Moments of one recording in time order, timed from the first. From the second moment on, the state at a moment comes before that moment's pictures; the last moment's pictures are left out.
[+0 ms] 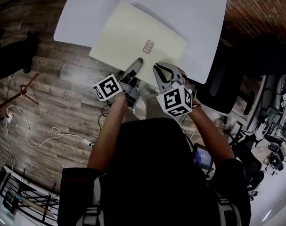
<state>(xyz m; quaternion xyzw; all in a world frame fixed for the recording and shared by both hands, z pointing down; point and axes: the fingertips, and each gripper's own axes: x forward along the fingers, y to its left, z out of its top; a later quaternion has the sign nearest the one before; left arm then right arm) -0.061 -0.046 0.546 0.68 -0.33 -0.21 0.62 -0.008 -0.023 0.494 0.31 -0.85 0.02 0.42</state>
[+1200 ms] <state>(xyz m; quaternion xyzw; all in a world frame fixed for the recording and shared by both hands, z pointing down) -0.096 -0.086 0.376 0.87 -0.39 -0.02 0.32 0.005 -0.079 0.378 0.47 -0.84 0.07 0.25</state>
